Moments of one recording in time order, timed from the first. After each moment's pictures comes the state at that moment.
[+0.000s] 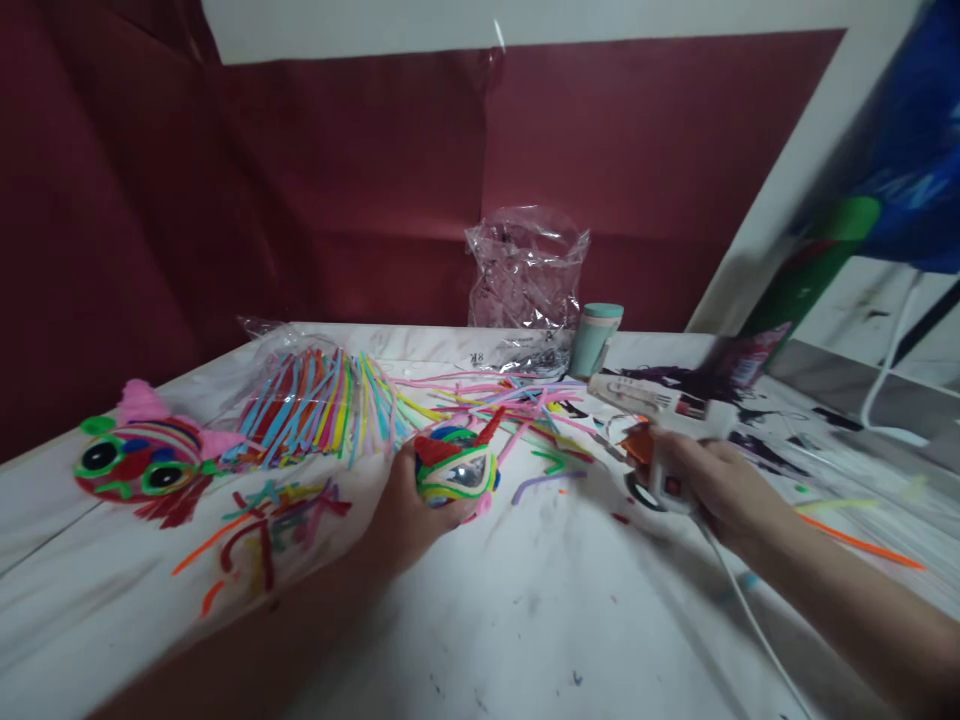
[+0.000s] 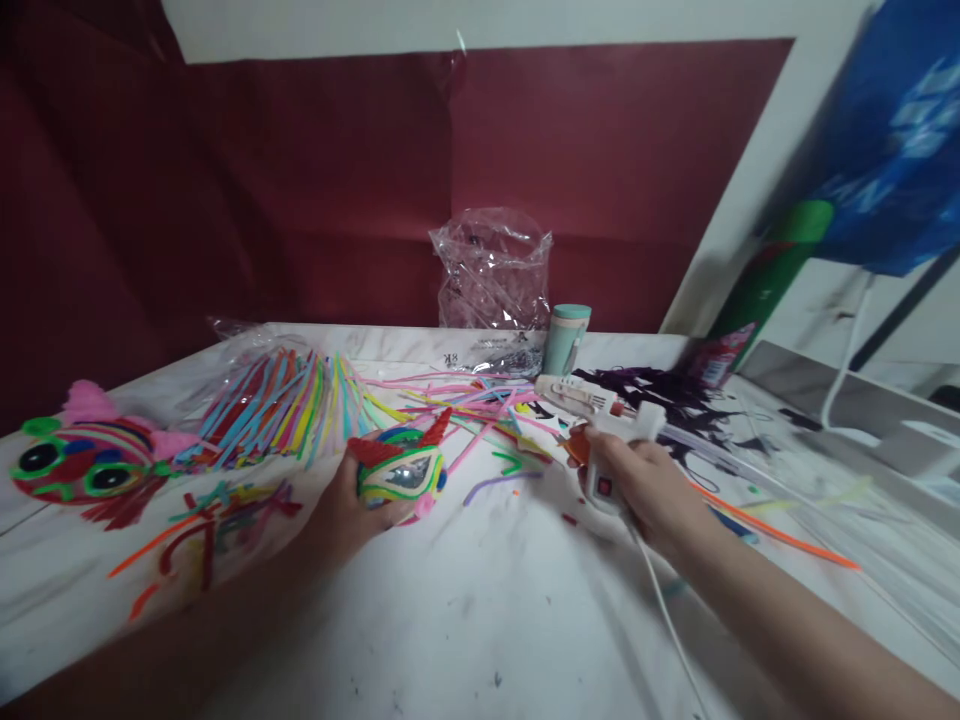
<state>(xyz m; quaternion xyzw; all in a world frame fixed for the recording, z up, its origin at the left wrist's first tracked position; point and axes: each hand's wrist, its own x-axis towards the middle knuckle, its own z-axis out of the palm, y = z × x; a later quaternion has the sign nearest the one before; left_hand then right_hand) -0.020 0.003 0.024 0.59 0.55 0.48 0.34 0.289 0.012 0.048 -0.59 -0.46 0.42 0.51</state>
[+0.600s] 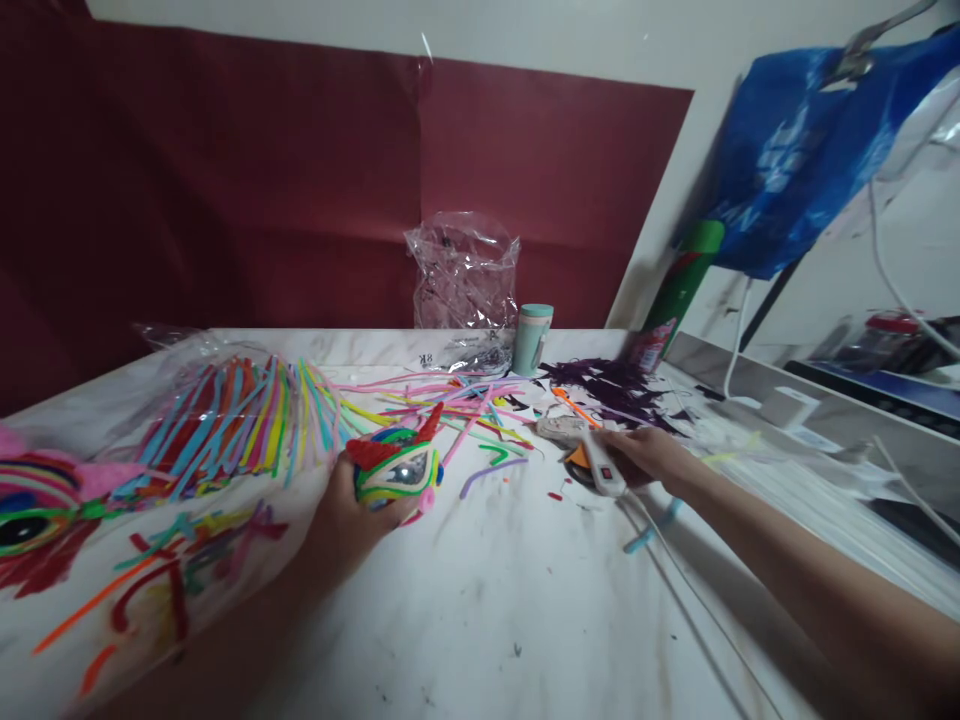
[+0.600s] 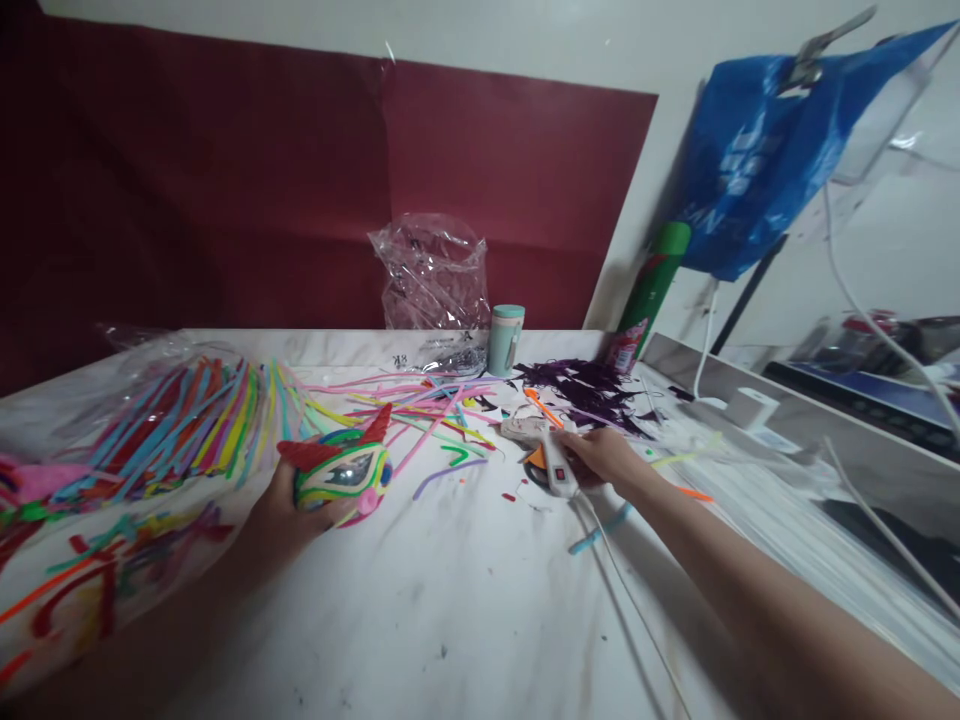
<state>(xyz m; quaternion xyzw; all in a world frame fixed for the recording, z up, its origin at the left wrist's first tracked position) -0.018 0.006 0.029 0.57 0.57 0.50 0.32 0.359 0.035 0.037 -0.78 -0.41 0.32 0.34</state>
